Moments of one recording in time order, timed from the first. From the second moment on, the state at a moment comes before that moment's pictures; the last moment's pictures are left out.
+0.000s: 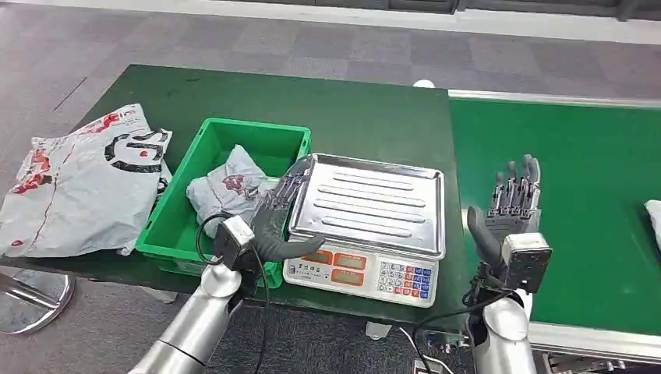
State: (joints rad) left arm -0.44 -0.16 -0.37 -1.00 -0.09 -0.20 -0.70; right arm -0.10 0.14 -0.06 -1.53 0.21 -0.35 -0.61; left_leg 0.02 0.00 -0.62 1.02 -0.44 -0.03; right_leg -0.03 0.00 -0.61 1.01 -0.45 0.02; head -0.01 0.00
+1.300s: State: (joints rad) left arm -0.49 -0.17 -0.33 -0.86 -0.07 -0.29 -0.70; right arm -0.12 0.14 -0.06 -1.46 0.19 -0.34 -0.62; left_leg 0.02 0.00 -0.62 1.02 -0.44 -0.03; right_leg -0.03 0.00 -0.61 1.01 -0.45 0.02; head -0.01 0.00
